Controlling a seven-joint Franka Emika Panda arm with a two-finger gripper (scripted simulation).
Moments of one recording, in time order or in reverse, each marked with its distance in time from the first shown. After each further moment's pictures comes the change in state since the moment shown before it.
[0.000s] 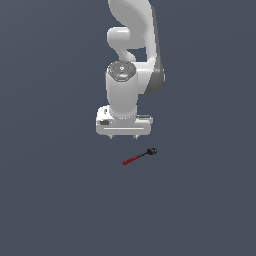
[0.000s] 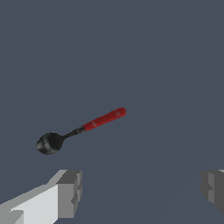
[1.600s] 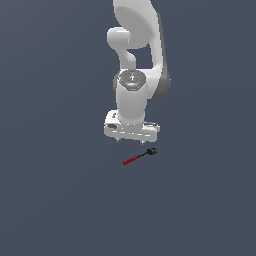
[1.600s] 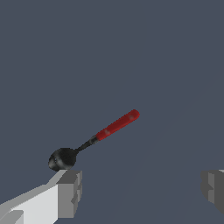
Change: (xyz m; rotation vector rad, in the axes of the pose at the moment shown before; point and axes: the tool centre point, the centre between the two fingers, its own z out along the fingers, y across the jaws) arm 0.008 -0.027 0.018 0.005 0.000 0.142
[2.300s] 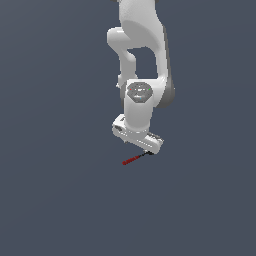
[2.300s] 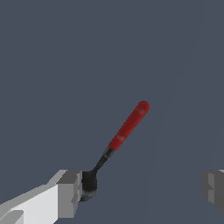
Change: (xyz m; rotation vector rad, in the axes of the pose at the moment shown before) arm 0.001 -0.023 0.033 0.010 -0.004 0.354
